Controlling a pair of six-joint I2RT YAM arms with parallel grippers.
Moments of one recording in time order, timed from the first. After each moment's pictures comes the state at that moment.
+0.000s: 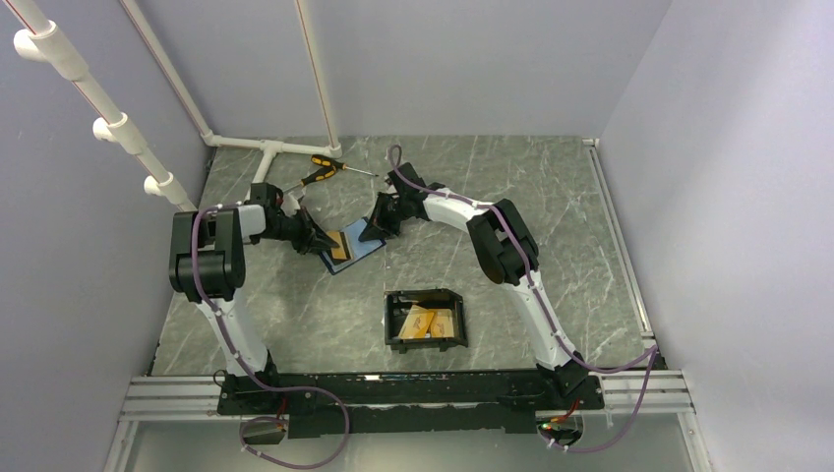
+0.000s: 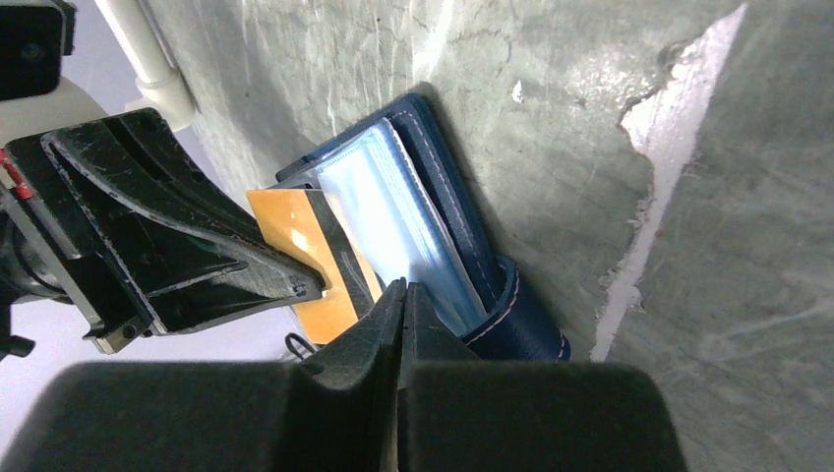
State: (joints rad) left arm 0.08 1.94 1.09 -0.36 0.82 -0.51; right arm 0.63 2.47 1.88 -0.30 -0.61 0.96
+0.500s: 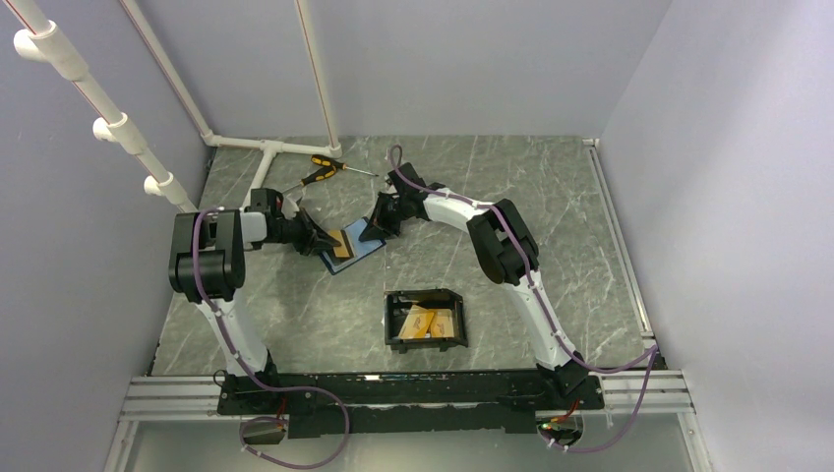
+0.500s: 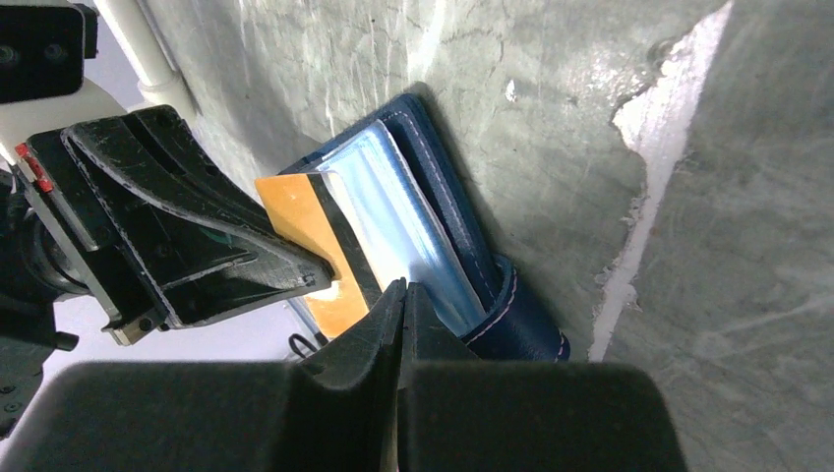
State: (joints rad) left arm 0.08 1.94 1.01 -0.17 0.84 -0.64; right arm 0.63 2.47 1.88 -0.30 -0.61 0.98
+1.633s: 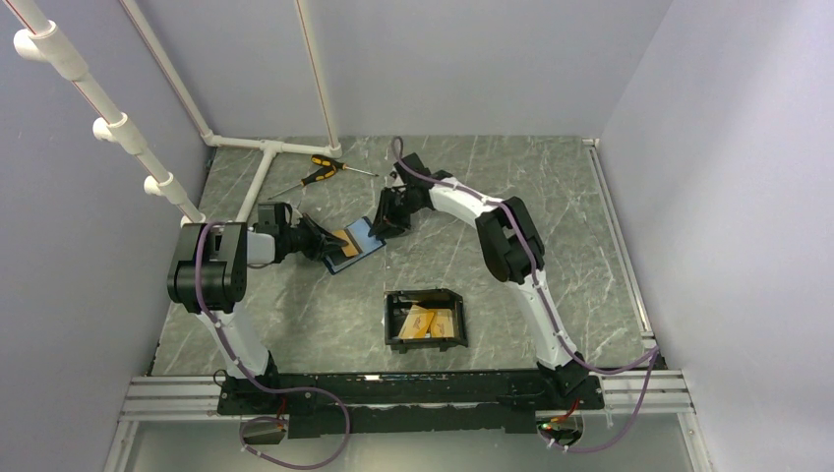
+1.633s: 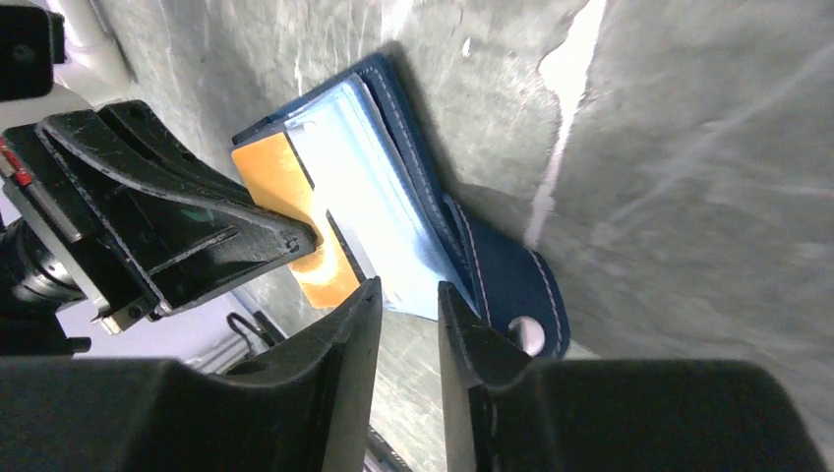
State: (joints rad) left arm 0.01 1.85 0.76 0.28 0.71 -0.94; right arm 0.60 2.44 1.93 -0.49 -0.59 0.80
